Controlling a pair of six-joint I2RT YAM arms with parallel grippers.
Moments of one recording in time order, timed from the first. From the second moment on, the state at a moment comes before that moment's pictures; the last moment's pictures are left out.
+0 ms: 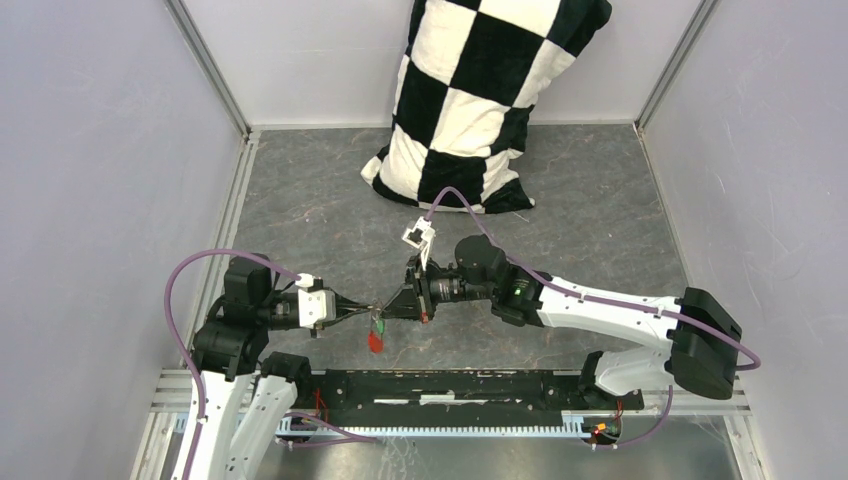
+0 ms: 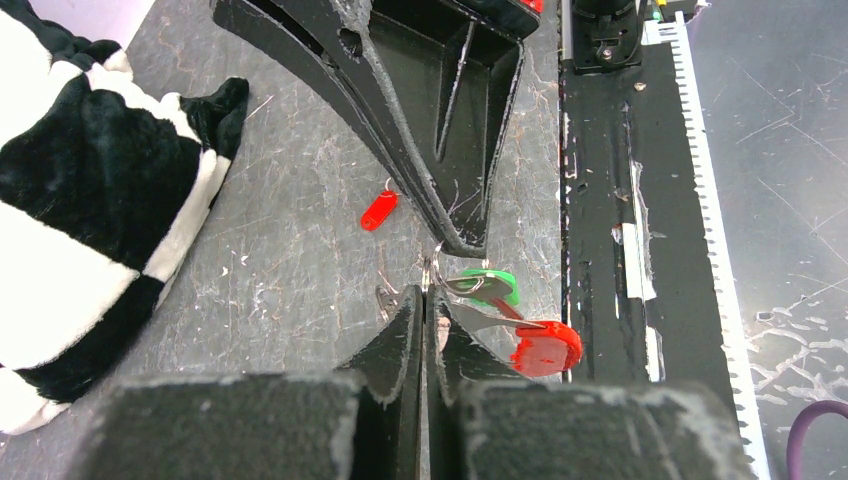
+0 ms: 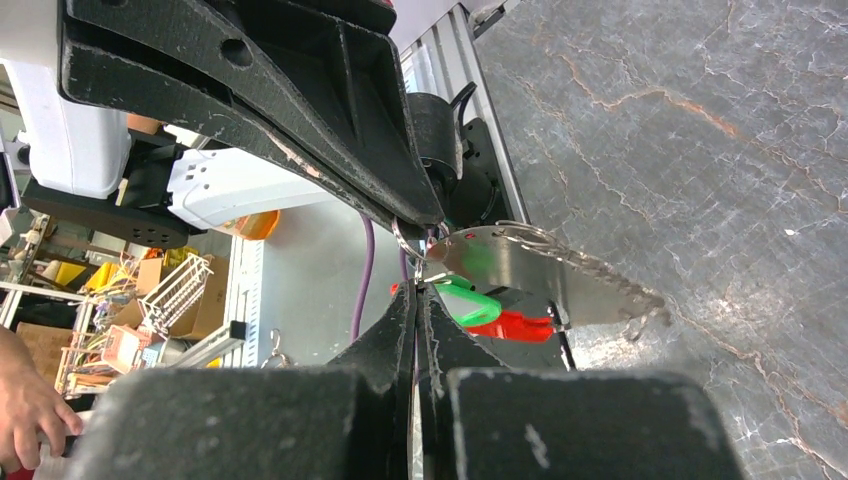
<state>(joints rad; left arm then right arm) -0.16 0.46 0.76 -0.88 1.16 0.82 1.11 1.32 0.87 0.25 -0.45 0.63</state>
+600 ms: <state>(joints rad) -0.16 0.46 0.76 -0.88 1.16 0.82 1.10 1.34 0.87 0.26 -0.44 0.64</state>
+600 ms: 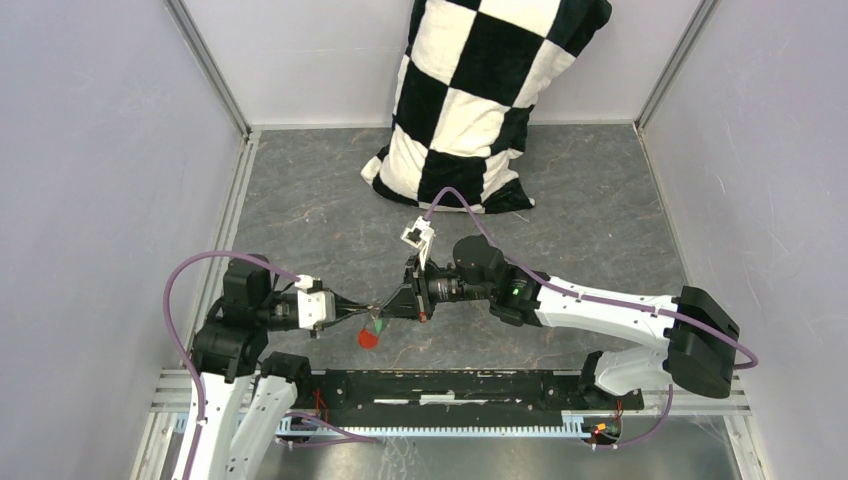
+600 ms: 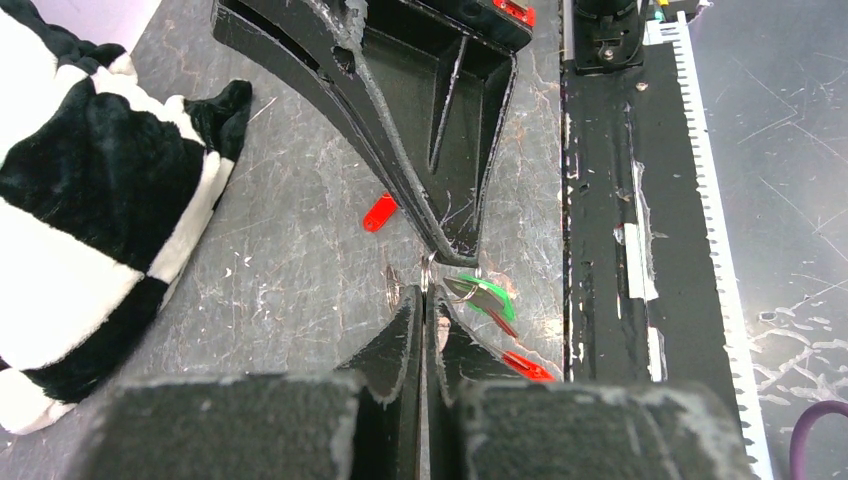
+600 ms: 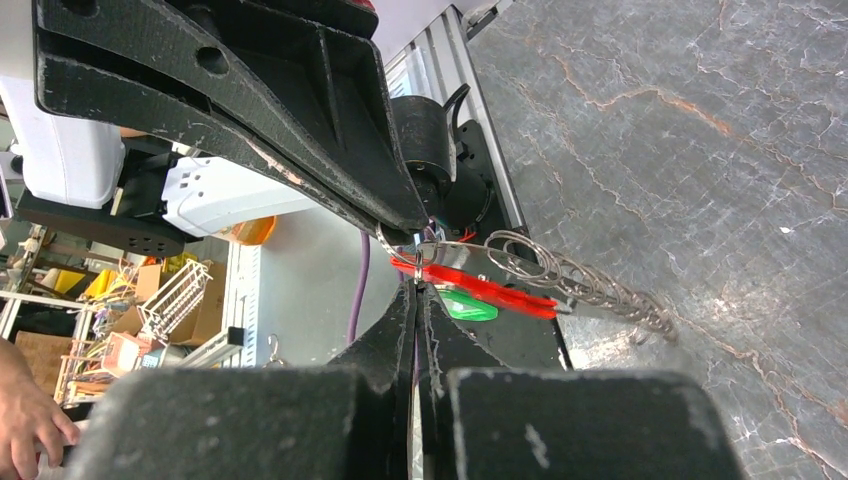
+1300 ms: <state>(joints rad) -0.16 0.45 0.76 -0.87 1.16 0.82 1.09 1.34 0.87 0.25 -0.42 0.66</state>
